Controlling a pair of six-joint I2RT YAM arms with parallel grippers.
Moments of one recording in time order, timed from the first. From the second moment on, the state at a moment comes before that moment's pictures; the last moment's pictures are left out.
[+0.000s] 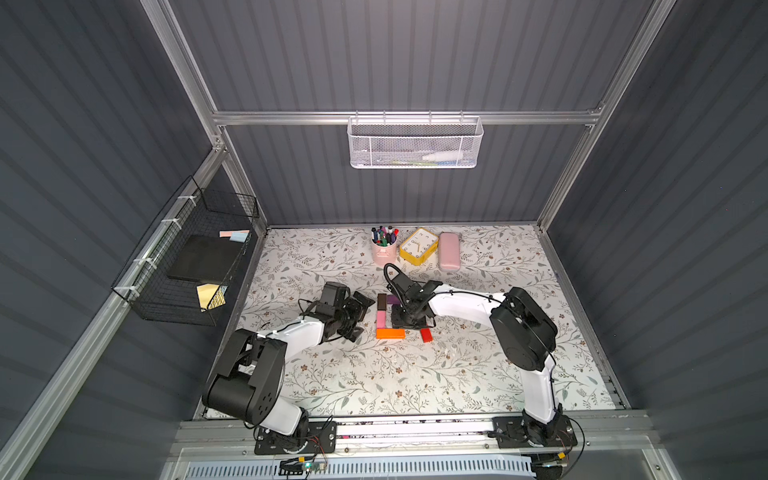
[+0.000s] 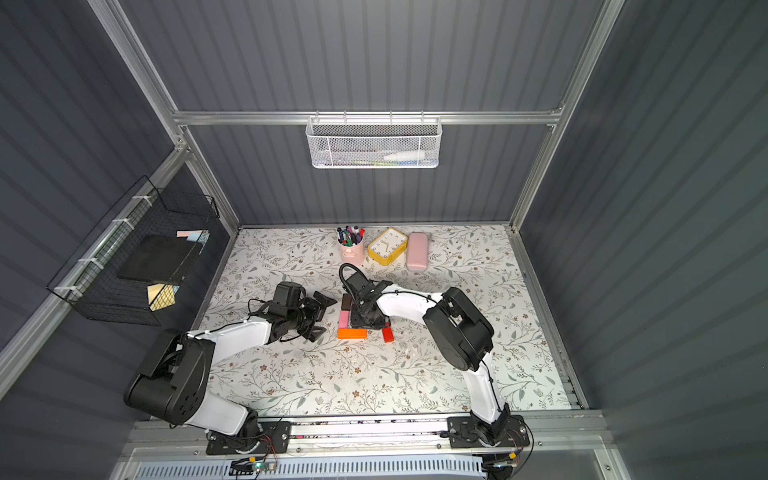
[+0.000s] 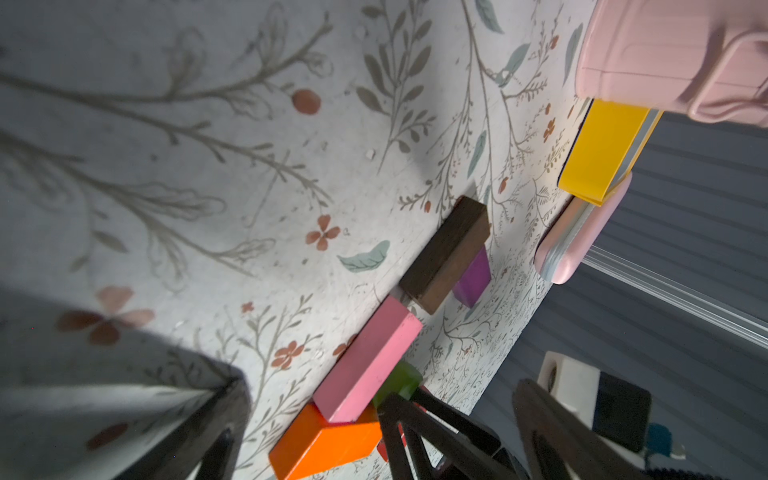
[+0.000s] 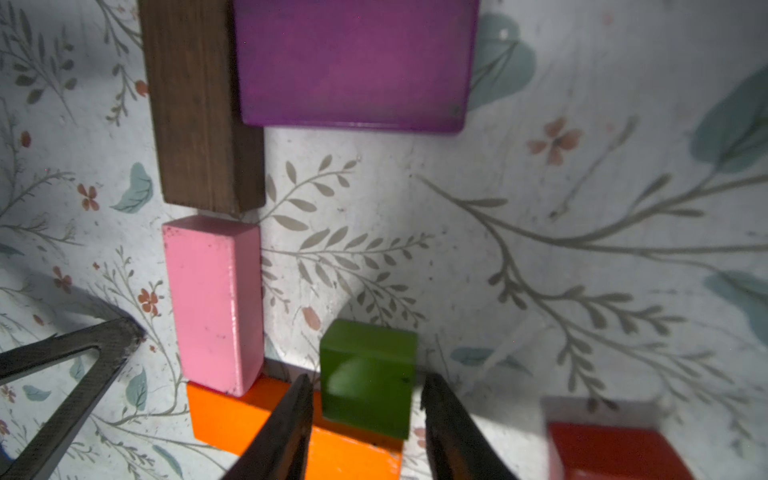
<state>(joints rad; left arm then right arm) -0.34 1.51 0.65 0.02 0.37 -1.38 0.87 2.03 1.41 -0.59 -0.05 0.78</state>
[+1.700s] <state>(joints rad) -0.34 1.51 0.65 0.02 0.37 -1.37 0.84 1.85 1.21 -0.70 0.10 0.77</state>
